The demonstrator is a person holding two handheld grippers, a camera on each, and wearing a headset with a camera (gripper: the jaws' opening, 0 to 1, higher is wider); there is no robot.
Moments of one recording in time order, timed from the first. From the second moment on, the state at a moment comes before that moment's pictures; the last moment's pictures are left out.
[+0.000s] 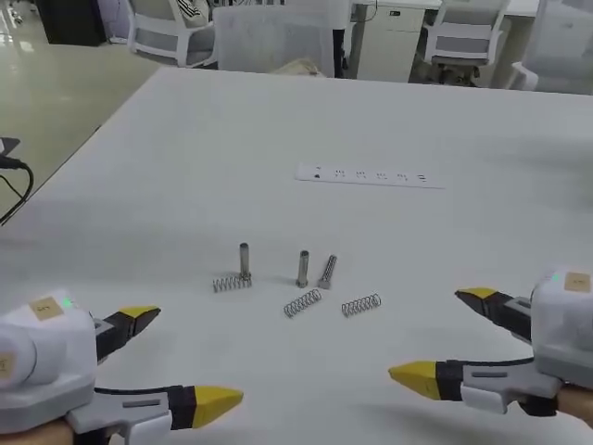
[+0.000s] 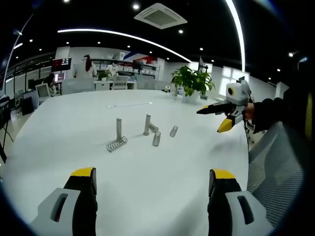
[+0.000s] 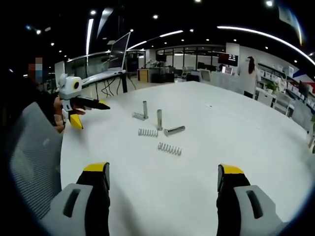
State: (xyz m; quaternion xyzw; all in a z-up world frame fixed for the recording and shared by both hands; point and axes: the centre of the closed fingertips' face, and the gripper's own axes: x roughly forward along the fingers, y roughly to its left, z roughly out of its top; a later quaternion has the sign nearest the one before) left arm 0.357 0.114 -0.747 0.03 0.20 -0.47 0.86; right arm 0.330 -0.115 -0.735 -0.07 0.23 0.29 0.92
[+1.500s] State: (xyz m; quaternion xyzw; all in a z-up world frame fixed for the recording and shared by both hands) left arm 0.351 0.110 -0.742 0.04 0.20 -0.47 0.86; right arm 0.429 -0.092 -0.703 -0.11 0.23 0.28 0.92
